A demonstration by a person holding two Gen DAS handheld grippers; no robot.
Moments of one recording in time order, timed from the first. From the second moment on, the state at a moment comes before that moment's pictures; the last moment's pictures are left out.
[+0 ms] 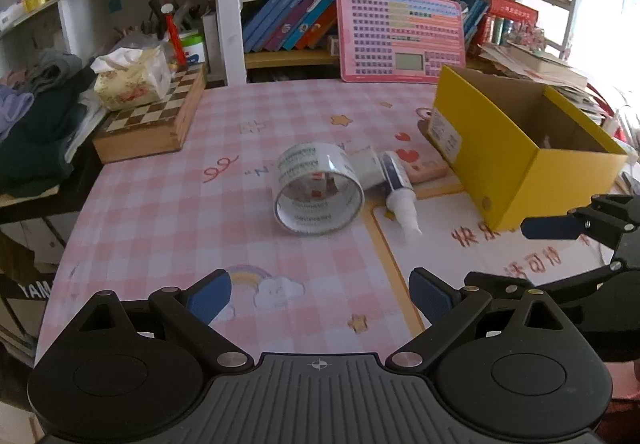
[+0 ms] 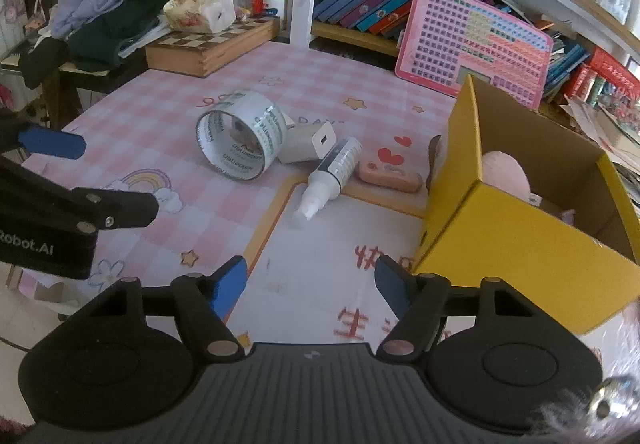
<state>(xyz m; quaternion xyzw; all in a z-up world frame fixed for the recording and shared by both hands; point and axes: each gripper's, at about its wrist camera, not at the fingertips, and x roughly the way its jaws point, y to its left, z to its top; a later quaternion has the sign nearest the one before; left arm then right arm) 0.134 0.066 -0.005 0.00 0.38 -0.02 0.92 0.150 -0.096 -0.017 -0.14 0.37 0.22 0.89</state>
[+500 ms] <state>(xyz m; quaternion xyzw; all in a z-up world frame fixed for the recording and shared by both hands) 0.219 0.062 -0.011 0.01 0.38 0.00 0.93 0.211 -0.077 -0.028 -0.13 0.38 0.22 0.89</state>
